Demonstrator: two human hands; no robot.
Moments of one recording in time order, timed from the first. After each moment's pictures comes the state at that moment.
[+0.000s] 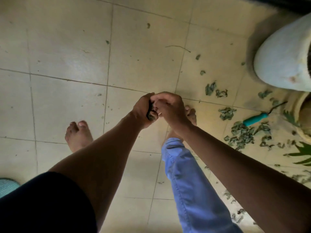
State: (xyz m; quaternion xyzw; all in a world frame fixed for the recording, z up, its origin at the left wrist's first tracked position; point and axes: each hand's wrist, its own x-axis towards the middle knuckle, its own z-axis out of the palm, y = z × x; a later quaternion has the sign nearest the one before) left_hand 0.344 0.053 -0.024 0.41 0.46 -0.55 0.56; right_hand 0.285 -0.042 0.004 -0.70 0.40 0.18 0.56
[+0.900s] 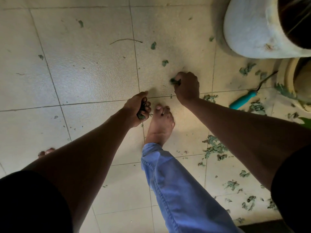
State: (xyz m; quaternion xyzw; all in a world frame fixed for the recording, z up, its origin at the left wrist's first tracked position) left_hand 0.314 -0.056 -0.101 0.47 0.41 -0.62 0.47; right_hand 0.228 -0.240 -0.123 -0.85 0.40 0.20 0.26
